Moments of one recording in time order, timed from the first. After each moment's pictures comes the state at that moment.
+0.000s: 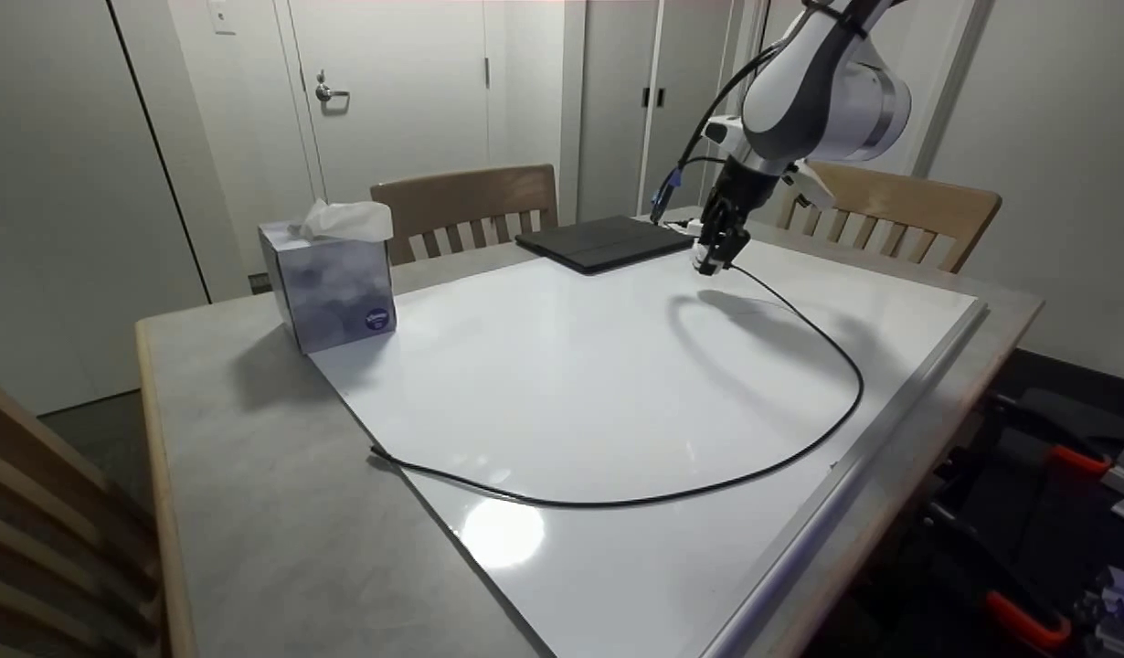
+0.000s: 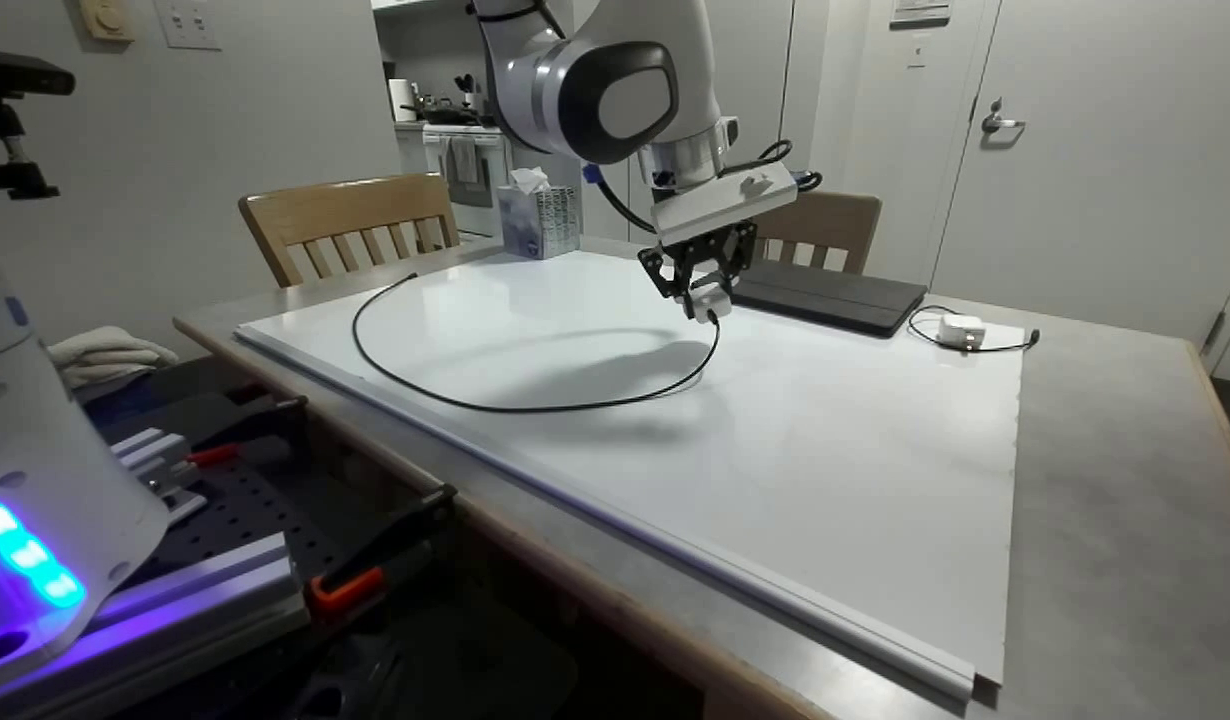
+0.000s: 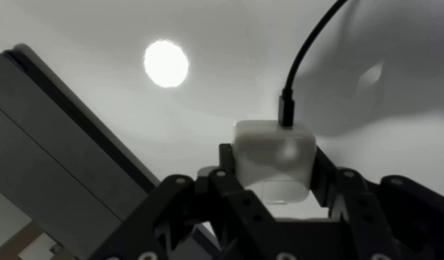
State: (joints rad) arm -0.31 0.48 0.09 -2.28 0.07 3.12 -1.21
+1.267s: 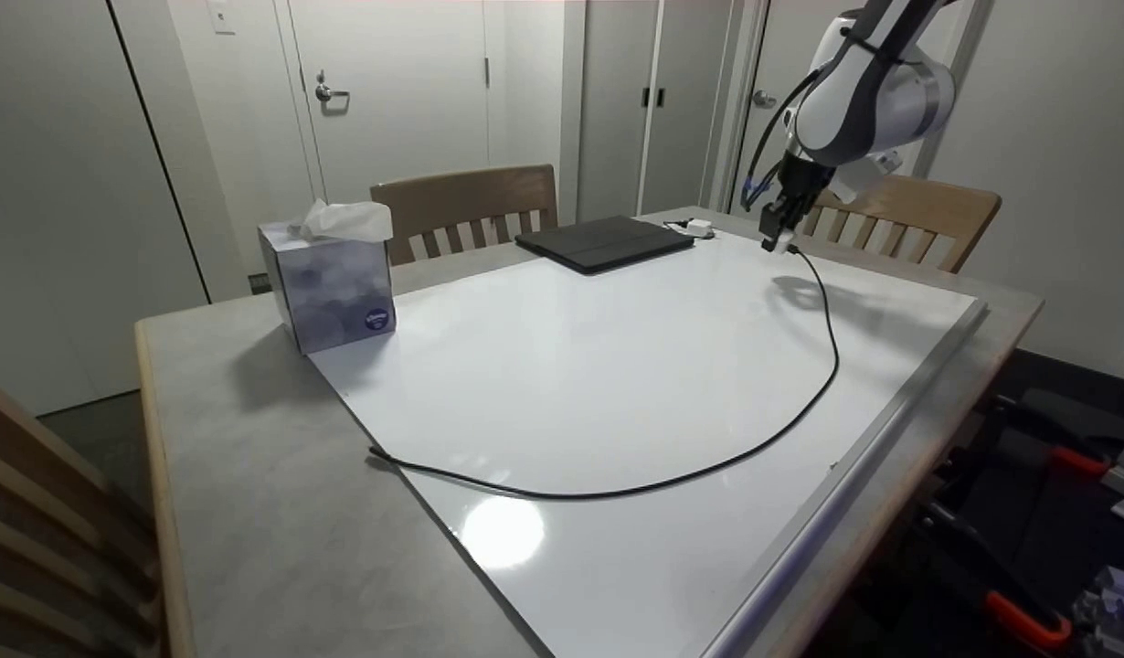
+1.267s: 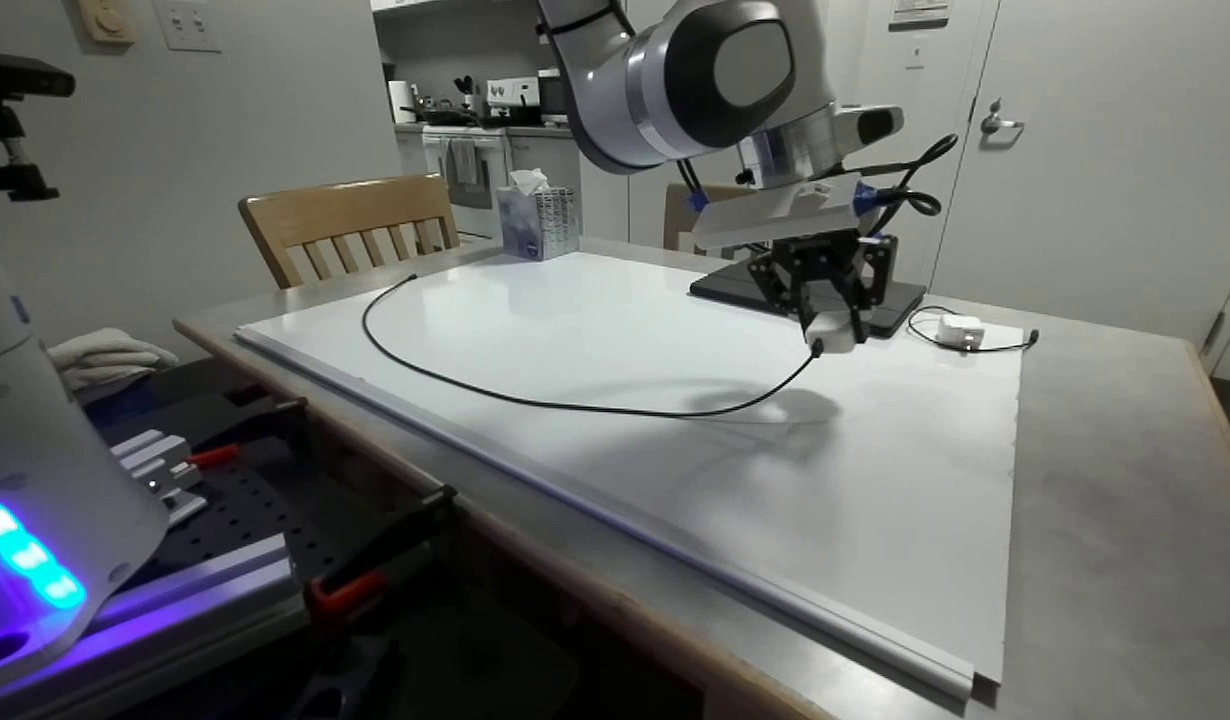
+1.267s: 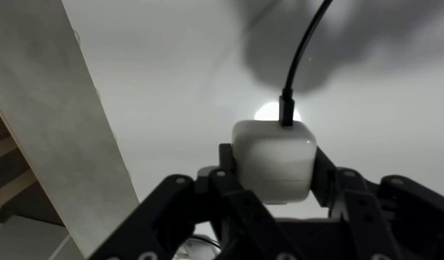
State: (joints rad) arm -0.19 0.53 -0.28 -2.19 -0.12 3.05 -0.31
